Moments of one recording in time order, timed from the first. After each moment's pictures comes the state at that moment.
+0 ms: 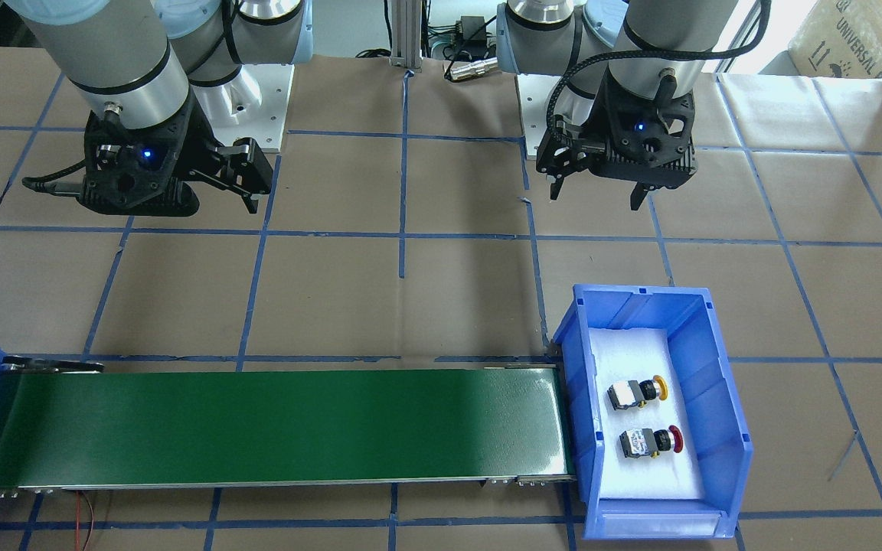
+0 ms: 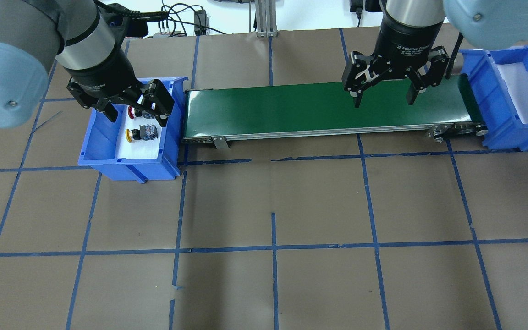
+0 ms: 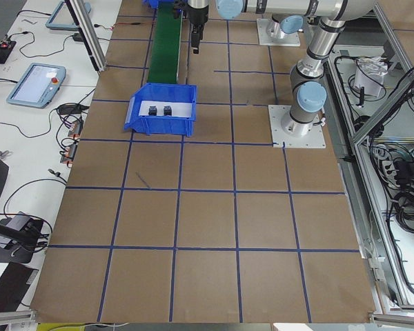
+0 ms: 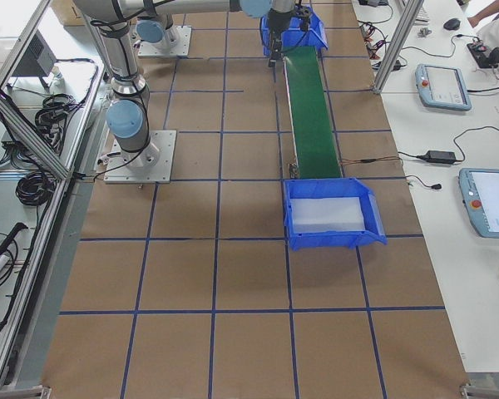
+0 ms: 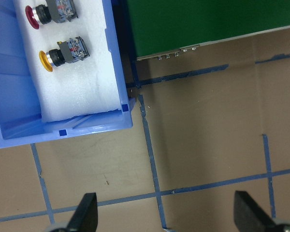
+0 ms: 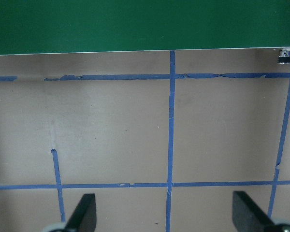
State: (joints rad) left arm -1.62 -1.57 -1.59 -1.54 1.59 0.10; right arm 1.64 -1.46 1.43 -1.44 -1.57 0.07
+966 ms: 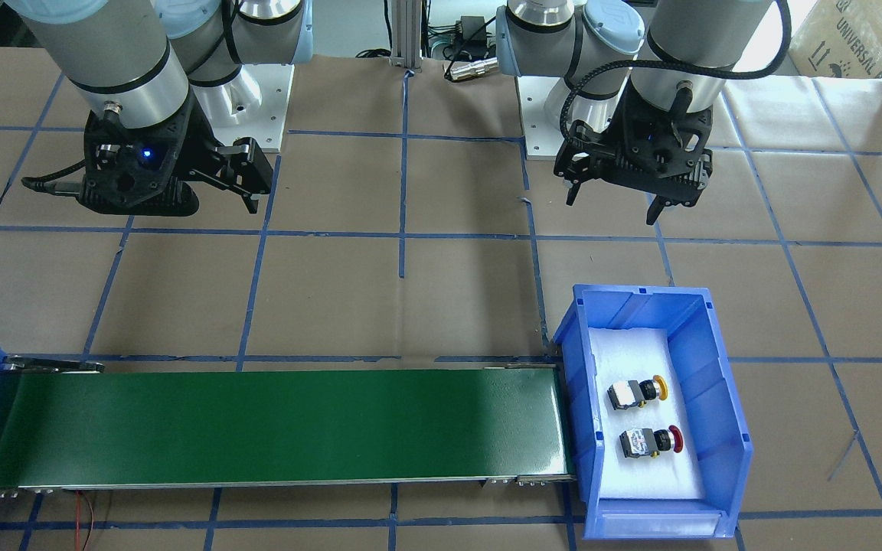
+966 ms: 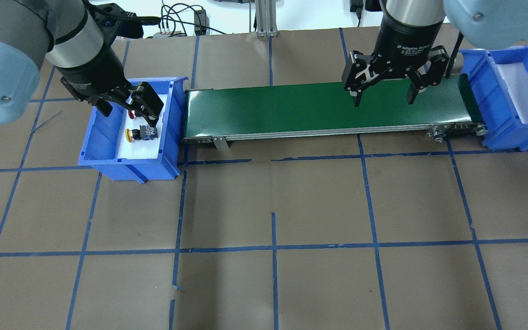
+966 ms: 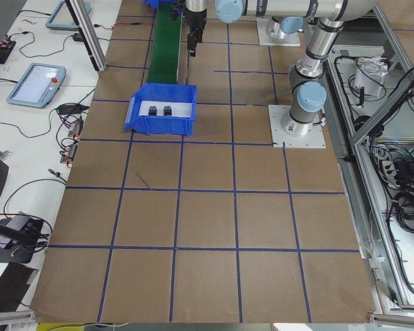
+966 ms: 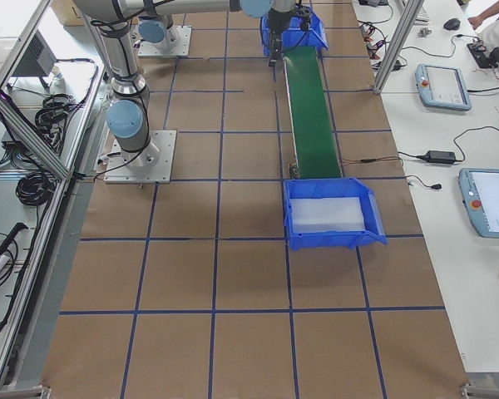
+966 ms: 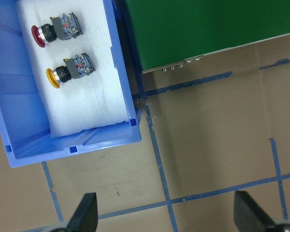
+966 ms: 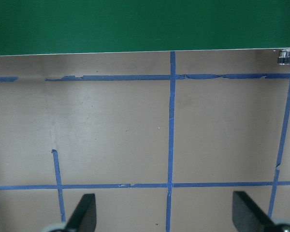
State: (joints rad) left arm -1.56 -1.58 -1.61 -1.49 1.58 0.34; right arm 1.64 -1.46 1.43 -1.44 -1.57 0.07
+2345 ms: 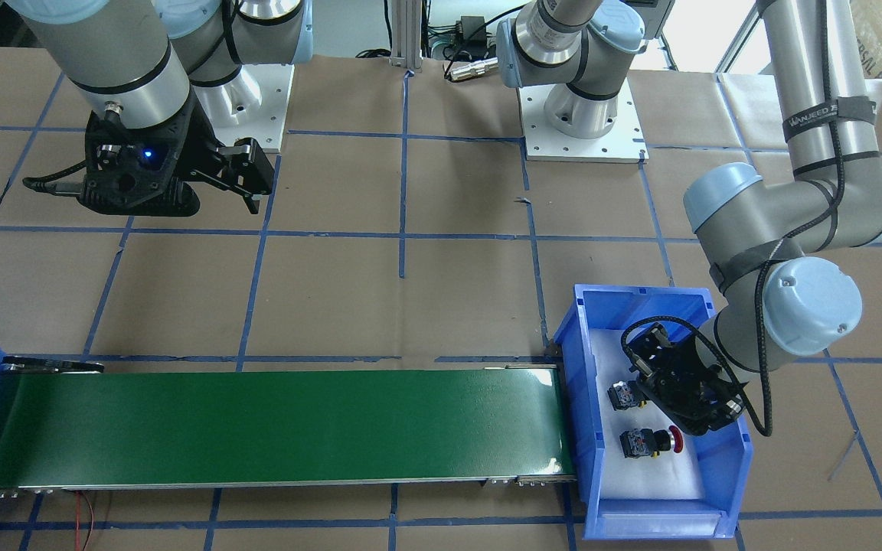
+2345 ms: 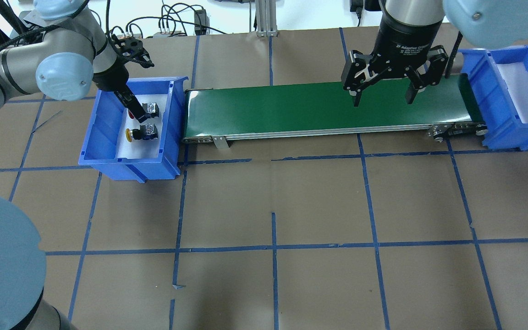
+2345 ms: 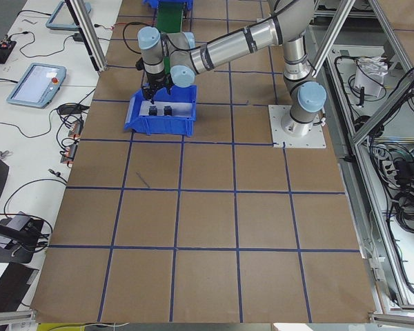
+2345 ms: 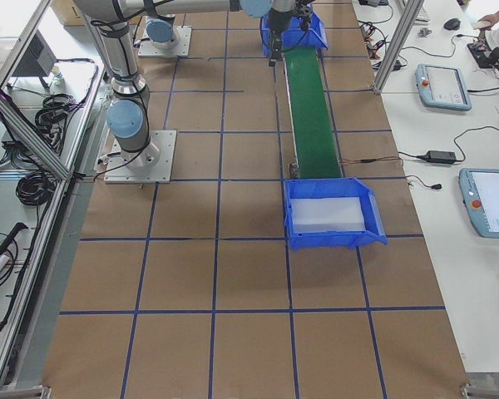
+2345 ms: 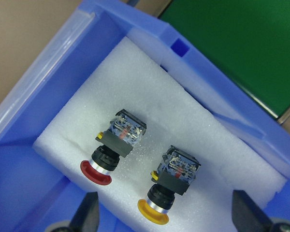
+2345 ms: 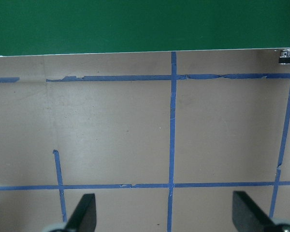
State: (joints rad) left arm -1.38 -2.05 -1.56 -1.19 1.57 1.06; right arm 1.65 -1.46 1.43 -1.45 -1.57 0.08
